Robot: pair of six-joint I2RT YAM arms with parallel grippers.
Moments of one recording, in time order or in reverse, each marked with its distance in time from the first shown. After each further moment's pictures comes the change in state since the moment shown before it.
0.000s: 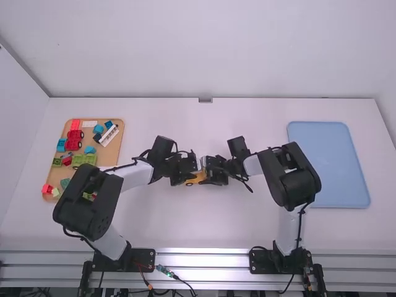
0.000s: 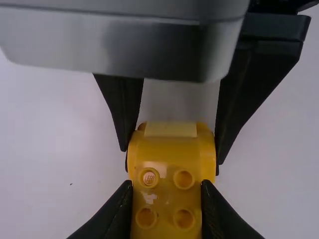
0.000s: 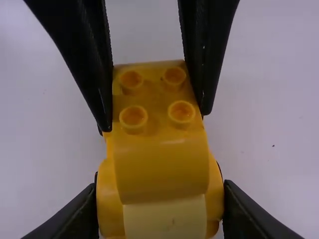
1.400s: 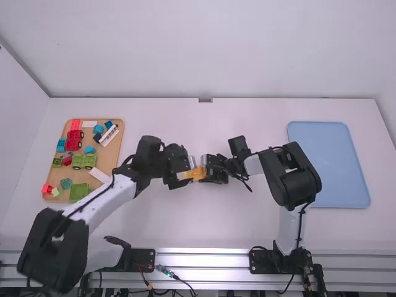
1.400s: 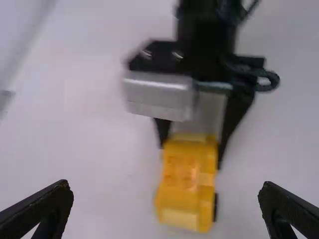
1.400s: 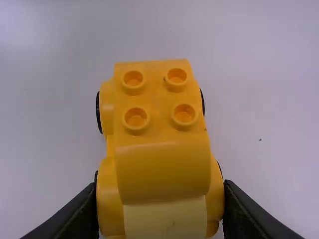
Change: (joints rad) left arm 0.026 -0.374 -0.095 -0.026 -0.060 -0.035; right arm -0.014 0.000 0.000 0.015 0.021 0.026
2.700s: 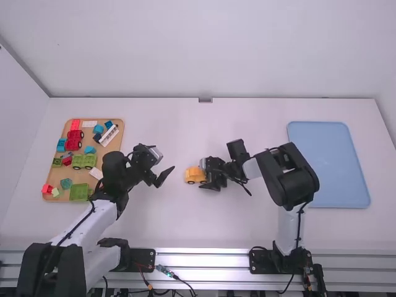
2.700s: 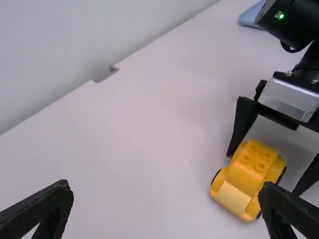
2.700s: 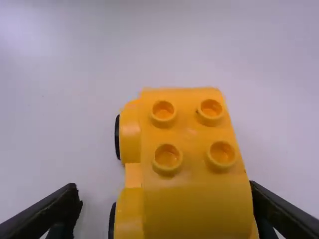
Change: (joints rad) left arm 0.299 -0.197 -0.311 0.433 0.118 -0.406; right arm 0.033 0.007 -0.041 0.078 -0.060 0.032
